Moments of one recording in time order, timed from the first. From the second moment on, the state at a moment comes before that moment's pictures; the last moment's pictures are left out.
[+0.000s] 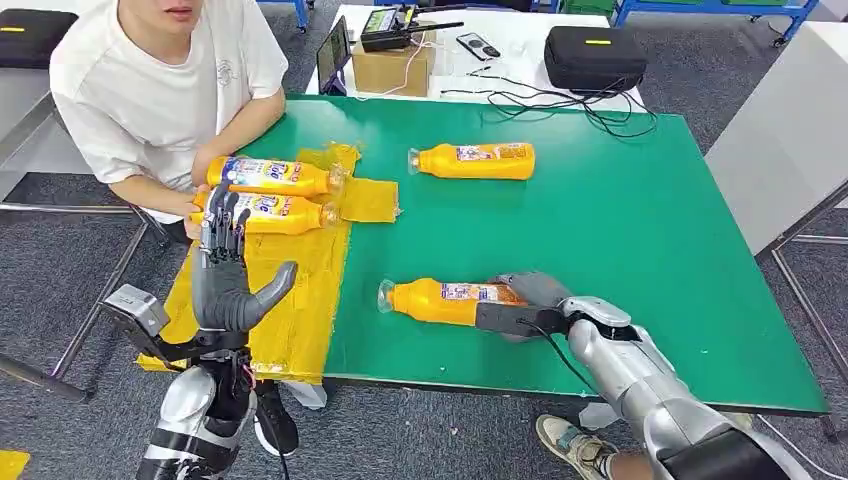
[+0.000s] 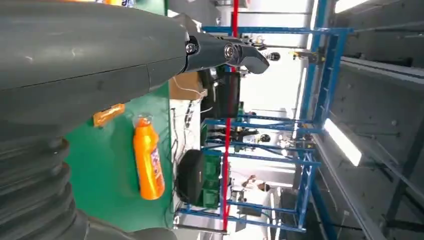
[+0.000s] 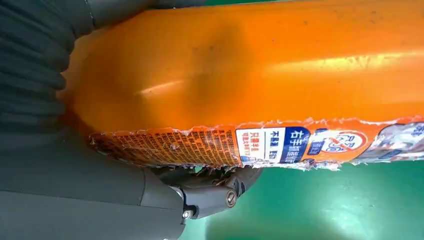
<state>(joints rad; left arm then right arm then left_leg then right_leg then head) -0.11 -0.14 -0.09 -1.51 0.06 0.08 -0.49 -0.70 -0.09 0.56 -0.41 0.95 0.11 -0.31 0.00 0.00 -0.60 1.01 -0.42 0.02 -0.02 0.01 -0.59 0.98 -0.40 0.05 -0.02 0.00</state>
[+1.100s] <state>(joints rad) 0.09 -0.22 -0.10 -1.54 0.14 0.14 -0.63 -0.26 0.05 0.19 -0.98 0.35 -0.30 -0.66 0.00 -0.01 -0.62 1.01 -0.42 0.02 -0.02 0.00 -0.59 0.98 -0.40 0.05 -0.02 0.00</state>
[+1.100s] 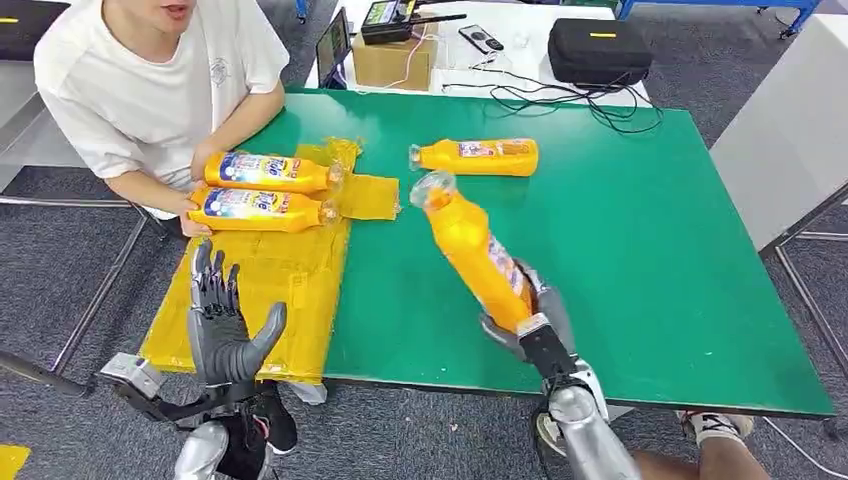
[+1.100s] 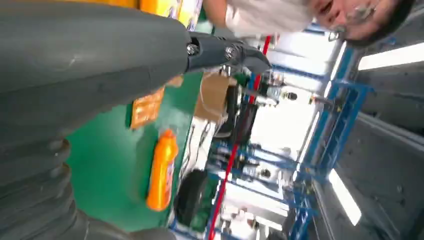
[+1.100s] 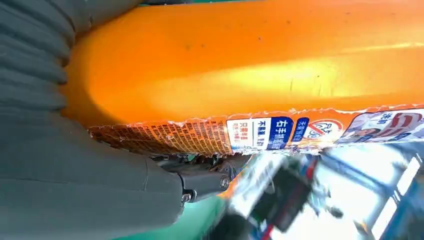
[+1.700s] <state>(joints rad) 0.03 -0.27 -0.30 -1.33 0.16 -0.10 -0.64 -0.19 0.13 0.19 -1.10 0.35 -0.16 -0.69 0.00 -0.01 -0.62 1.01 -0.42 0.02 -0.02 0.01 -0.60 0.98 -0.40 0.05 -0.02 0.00</state>
